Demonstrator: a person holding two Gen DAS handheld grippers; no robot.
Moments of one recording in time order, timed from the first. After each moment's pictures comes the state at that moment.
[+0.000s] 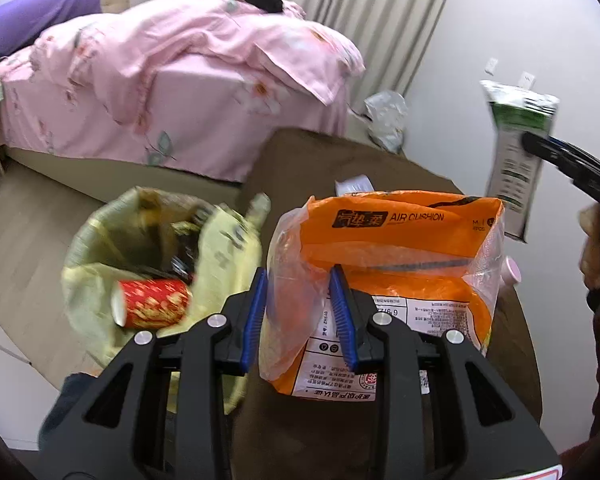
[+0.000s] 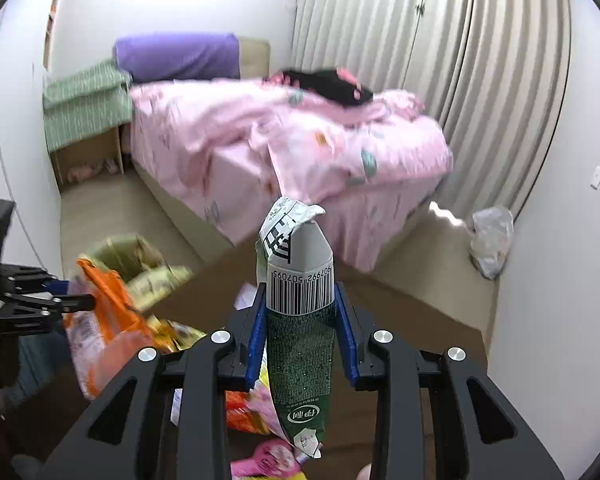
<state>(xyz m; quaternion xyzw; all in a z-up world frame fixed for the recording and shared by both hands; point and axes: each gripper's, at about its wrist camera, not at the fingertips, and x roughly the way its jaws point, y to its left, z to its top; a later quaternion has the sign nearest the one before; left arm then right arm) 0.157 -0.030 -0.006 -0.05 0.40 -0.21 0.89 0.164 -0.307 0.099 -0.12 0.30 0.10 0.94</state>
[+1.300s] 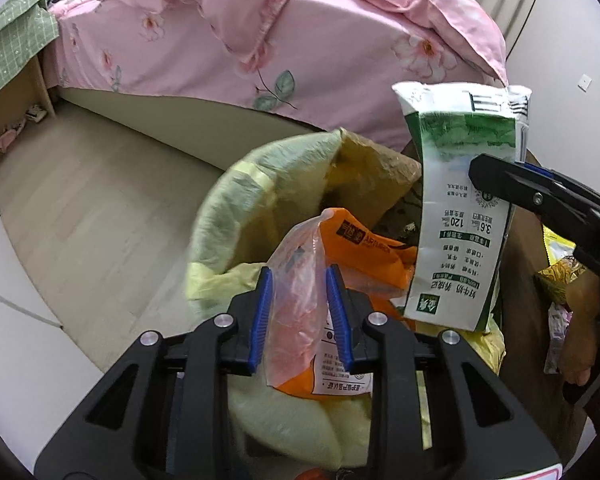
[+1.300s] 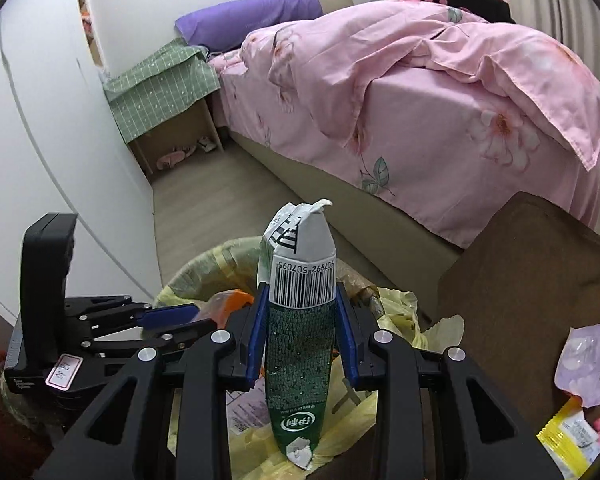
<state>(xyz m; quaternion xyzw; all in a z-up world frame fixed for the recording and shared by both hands) 0.246 0.090 -0.115 -0.06 0.48 -0.09 0.87 0.299 -0.081 -0.067 -0.03 0.40 0.27 0.88</state>
